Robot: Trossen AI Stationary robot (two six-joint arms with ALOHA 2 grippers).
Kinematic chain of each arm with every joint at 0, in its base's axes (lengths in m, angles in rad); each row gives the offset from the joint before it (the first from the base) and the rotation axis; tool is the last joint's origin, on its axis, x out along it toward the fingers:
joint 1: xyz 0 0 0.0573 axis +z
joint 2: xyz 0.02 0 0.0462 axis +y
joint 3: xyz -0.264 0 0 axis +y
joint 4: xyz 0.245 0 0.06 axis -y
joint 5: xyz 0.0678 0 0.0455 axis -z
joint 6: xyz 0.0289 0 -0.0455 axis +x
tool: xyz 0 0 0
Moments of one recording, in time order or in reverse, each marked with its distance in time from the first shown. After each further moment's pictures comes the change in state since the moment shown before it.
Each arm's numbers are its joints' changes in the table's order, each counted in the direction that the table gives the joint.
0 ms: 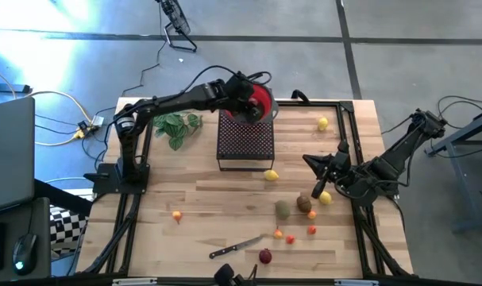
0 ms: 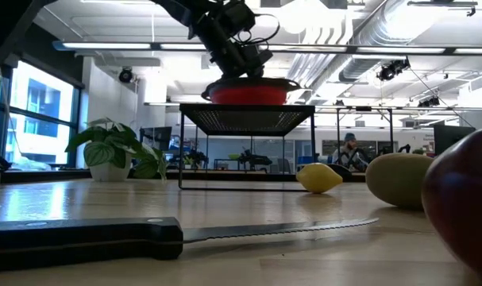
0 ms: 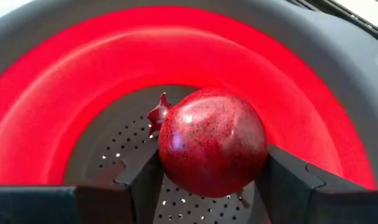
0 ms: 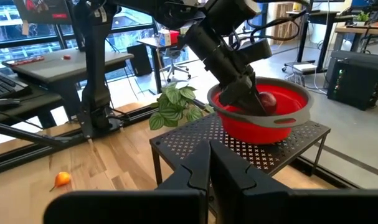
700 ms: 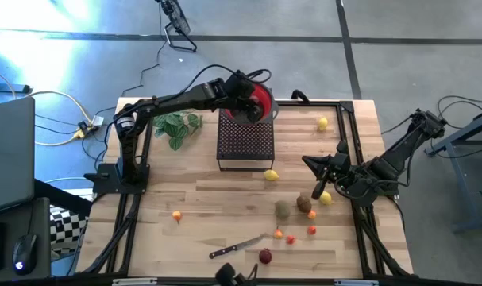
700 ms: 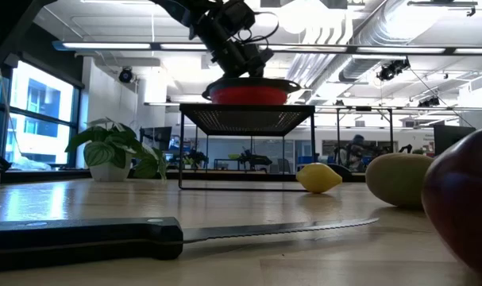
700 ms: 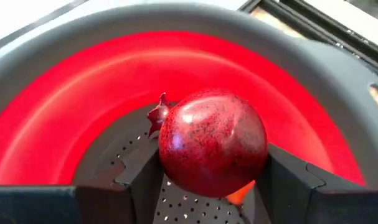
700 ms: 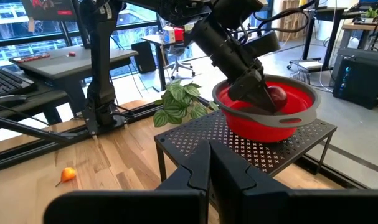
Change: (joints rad) left arm 0.001 0.000 0.000 0.041 -0.005 0.000; right arm 0.000 0.000 0.000 0.000 -0.022 0.000
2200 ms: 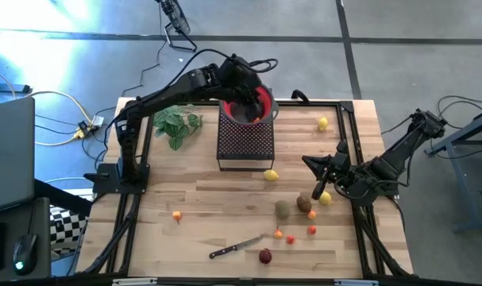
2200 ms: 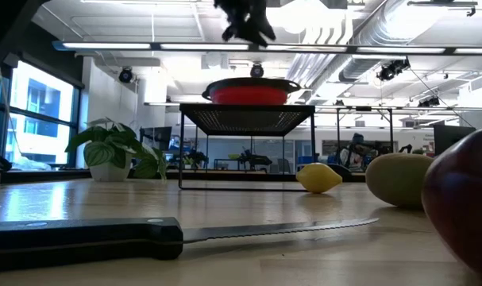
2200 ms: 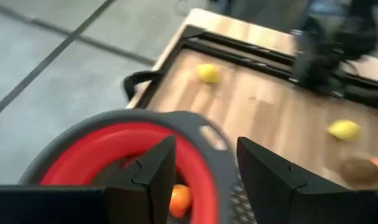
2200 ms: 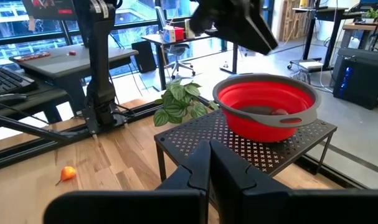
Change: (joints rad) left arm -0.089 -0.001 -0.430 -0.341 0.105 0.229; right arm 0.000 0.000 0.000 -0.003 -0.003 -0.002
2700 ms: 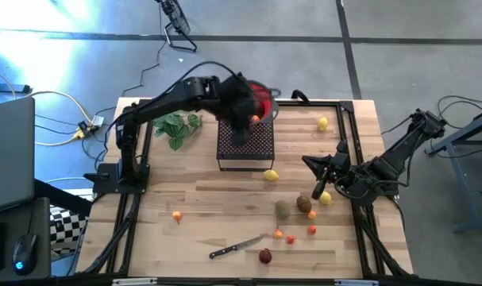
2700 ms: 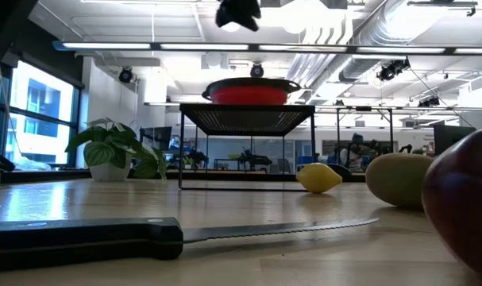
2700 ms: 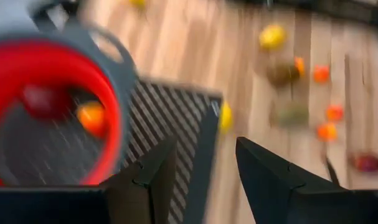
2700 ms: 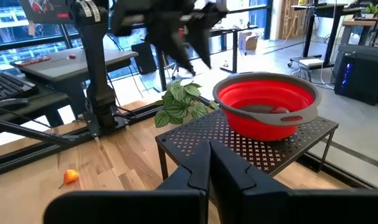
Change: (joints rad) left arm -0.129 -0.002 -0.096 -0.377 0.121 0.007; right arm 0.000 0.000 0.000 0.000 0.002 0.026
